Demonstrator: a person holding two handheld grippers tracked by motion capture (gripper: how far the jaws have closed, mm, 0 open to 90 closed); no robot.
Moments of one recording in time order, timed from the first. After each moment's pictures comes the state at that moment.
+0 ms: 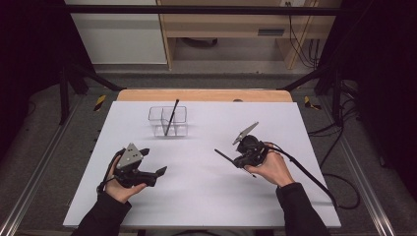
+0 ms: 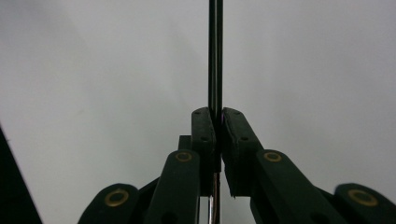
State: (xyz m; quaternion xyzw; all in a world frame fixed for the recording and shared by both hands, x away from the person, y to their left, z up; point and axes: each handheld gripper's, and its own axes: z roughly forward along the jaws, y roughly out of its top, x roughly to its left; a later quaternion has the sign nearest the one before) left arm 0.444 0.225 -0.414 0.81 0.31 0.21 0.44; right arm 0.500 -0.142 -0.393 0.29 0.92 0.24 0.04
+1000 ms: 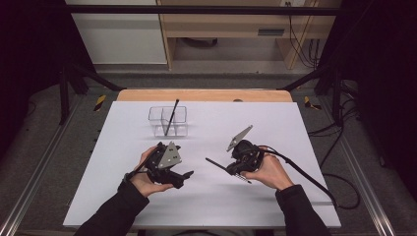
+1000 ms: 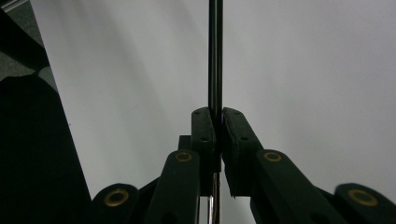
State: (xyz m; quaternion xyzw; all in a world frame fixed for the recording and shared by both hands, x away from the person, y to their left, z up) left arm 0.451 0.142 -0.393 0.89 0.16 0.22 0.37; right arm 0.482 -0.126 -0.384 0.24 0.94 0.26 0.00
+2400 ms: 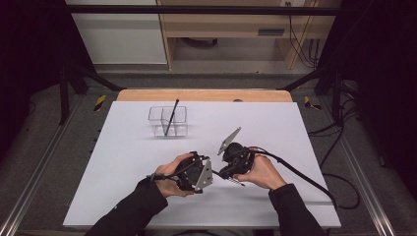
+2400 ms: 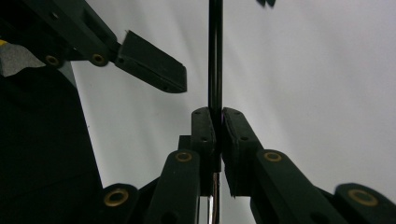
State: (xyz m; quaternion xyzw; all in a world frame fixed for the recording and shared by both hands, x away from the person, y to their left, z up) left arm 0.436 0.072 -0.408 0.92 -0.03 0.29 0.27; right arm 0.481 -0.103 -0.387 0.21 0.95 0.24 -0.02
